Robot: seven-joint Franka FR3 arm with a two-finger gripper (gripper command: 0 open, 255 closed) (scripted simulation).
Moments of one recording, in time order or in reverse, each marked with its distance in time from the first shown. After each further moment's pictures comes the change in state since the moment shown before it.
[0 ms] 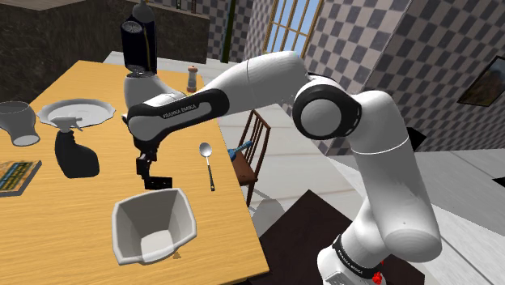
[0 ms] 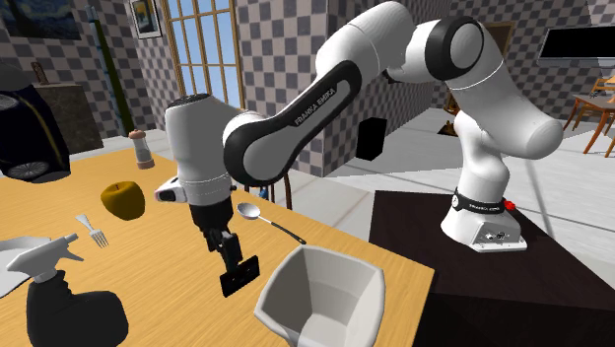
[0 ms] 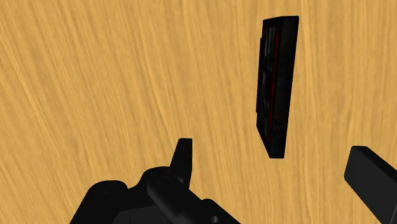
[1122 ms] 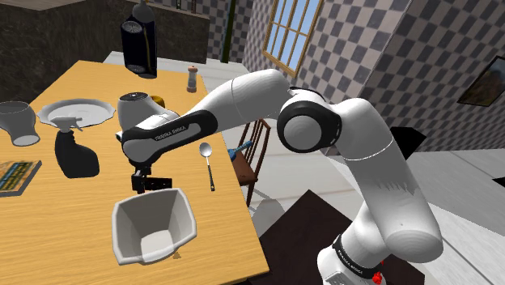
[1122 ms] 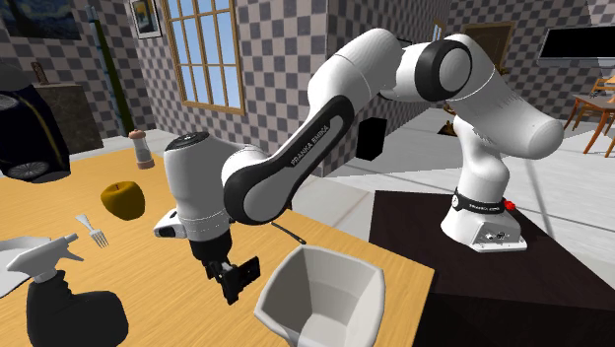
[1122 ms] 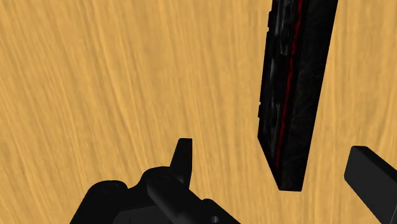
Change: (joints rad) arm 0.027 0.131 0.002 0.071 -0.018 0.053 -0.013
